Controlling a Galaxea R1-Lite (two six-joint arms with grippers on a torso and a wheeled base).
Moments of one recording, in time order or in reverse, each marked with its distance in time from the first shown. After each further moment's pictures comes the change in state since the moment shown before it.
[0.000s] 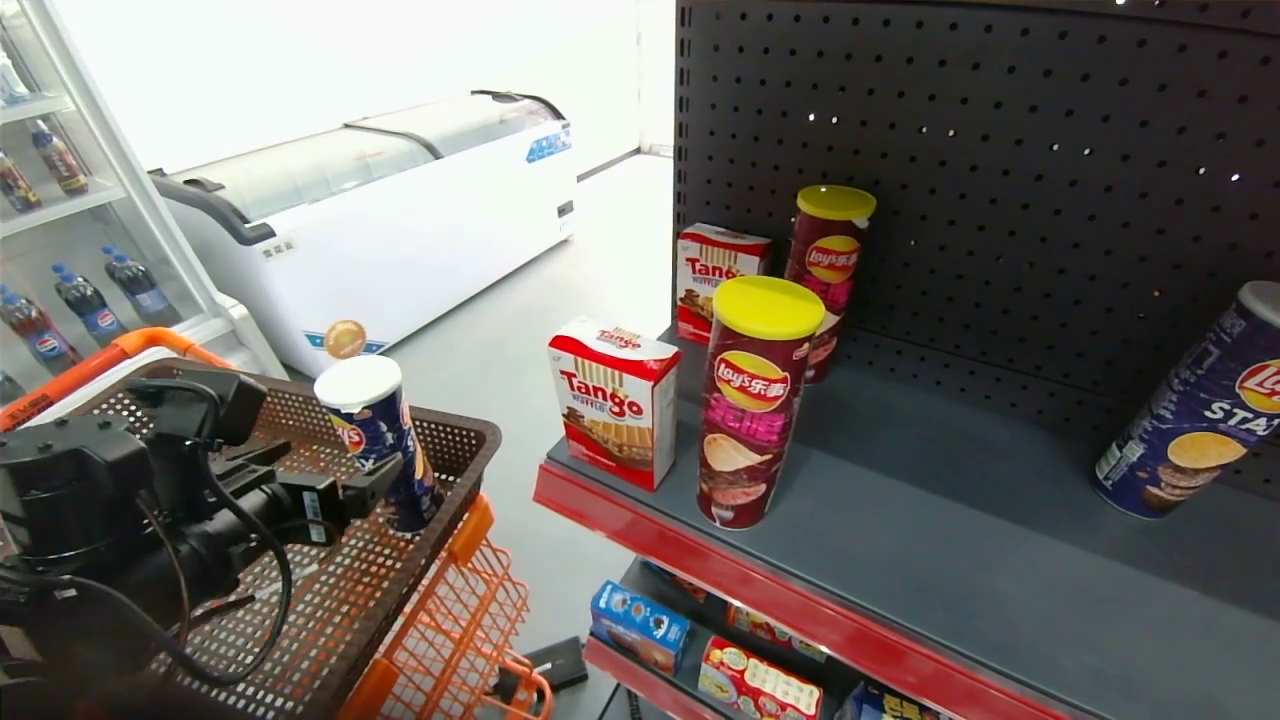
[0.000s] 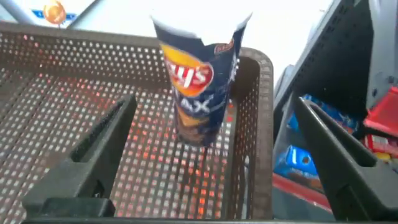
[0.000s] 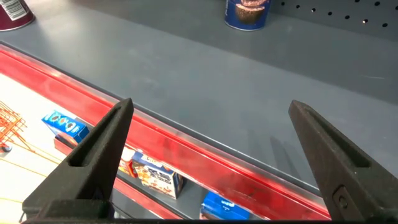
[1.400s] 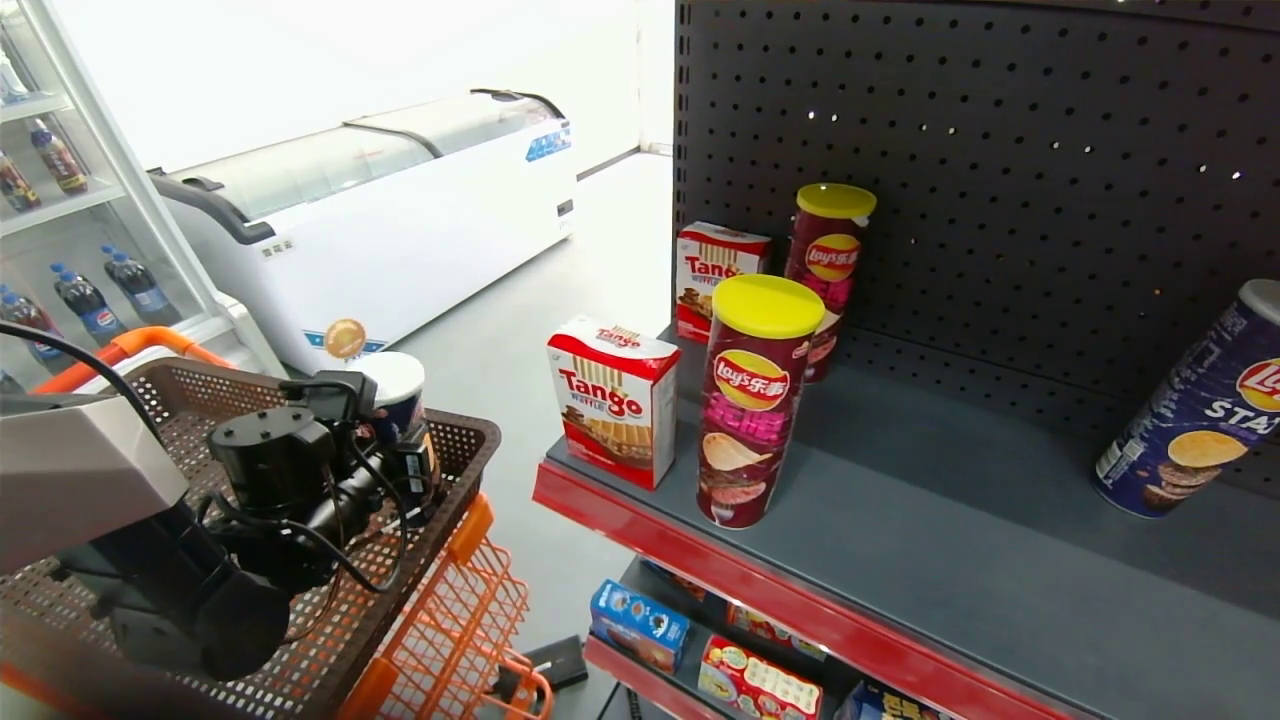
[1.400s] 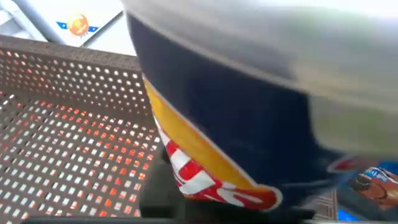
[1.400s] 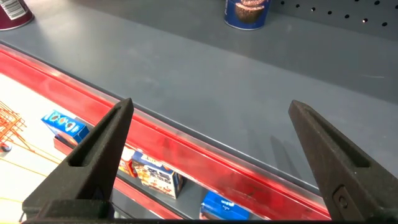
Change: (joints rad) left arm -0.039 0.460 -0.240 -0.296 0.140 0.002; right arm 0.000 0.000 0.000 0.000 0.000 0.000
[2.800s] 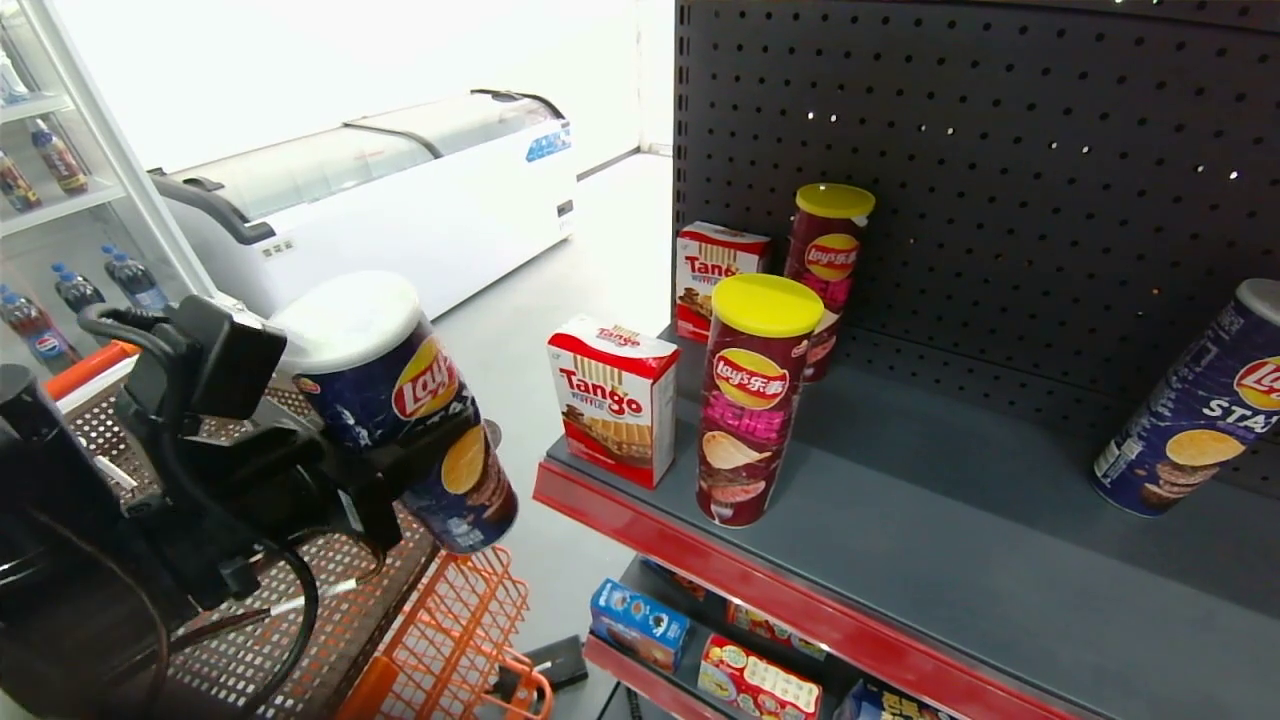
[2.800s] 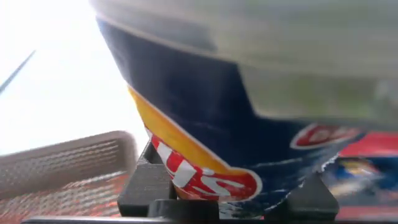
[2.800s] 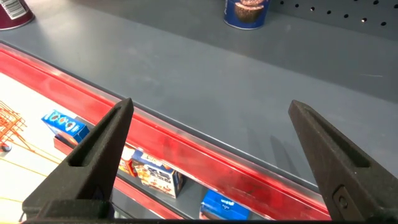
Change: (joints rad) left arm -0.282 -0.709 0.164 0.418 -0.331 0.026; right arm 0.000 0.000 0.000 0.000 0.000 0.000
